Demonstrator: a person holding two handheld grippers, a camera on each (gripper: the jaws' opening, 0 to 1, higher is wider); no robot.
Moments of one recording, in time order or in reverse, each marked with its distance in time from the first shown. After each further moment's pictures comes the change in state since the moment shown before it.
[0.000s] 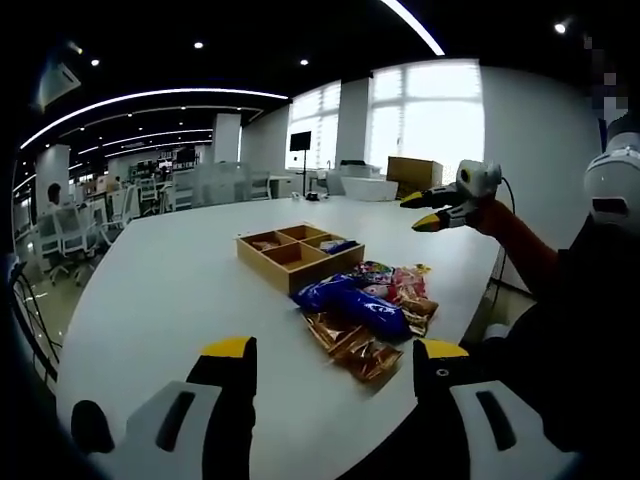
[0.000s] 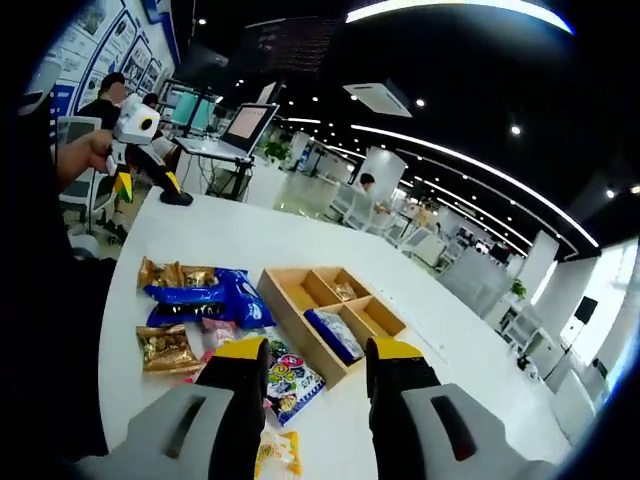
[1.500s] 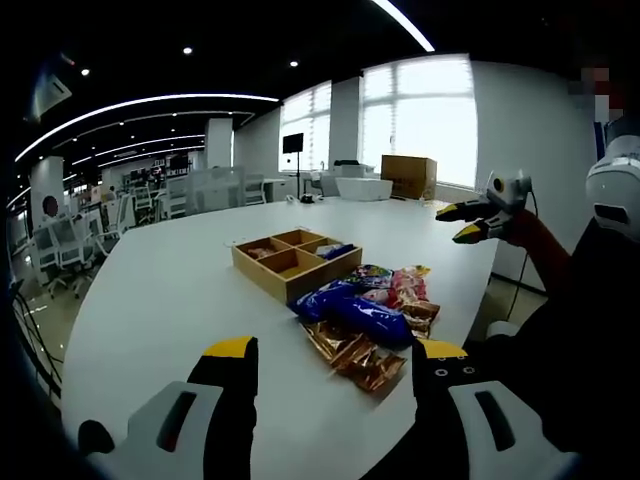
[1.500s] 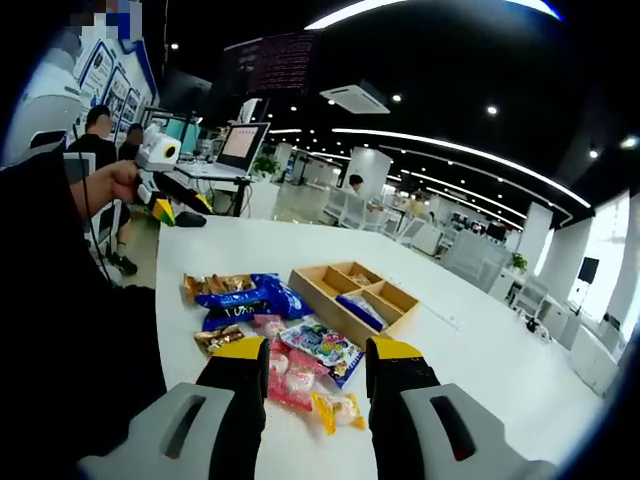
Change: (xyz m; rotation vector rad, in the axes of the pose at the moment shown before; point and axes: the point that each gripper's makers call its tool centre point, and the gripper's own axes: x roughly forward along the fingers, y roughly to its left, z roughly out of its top) left arm 0.010 0.000 0.009 0.042 -0.001 -0.016; right arm -0.059 0.045 -0.009 0.147 -0.028 -0.009
